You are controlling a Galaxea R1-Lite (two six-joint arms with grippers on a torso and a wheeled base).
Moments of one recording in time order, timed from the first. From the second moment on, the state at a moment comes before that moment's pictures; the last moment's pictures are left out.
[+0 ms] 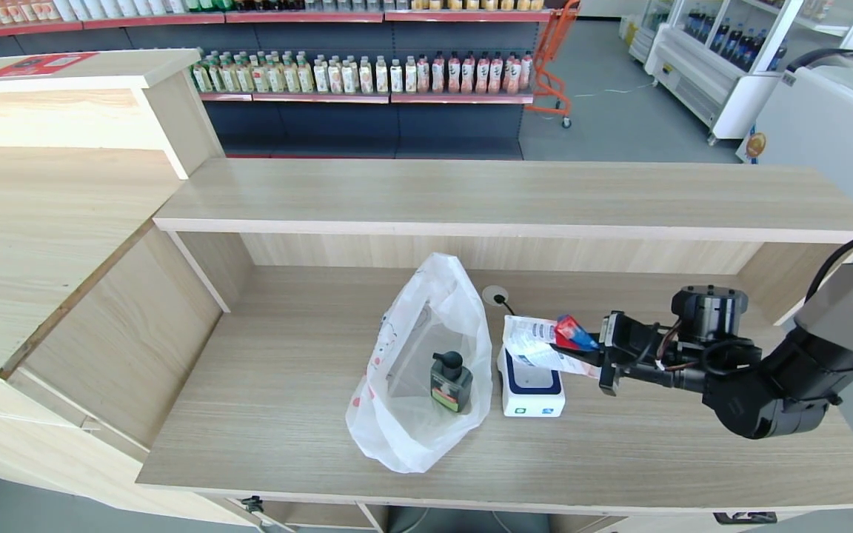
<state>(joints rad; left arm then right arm) 0.00 0.00 0.00 0.00 -0.01 0.00 0.12 2.18 -0.80 -1.08 0.82 -0.97</state>
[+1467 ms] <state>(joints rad) 0.00 0.00 0.00 0.00 -0.01 0.00 0.14 1.99 -0.84 -0.95 0.67 -0.05</state>
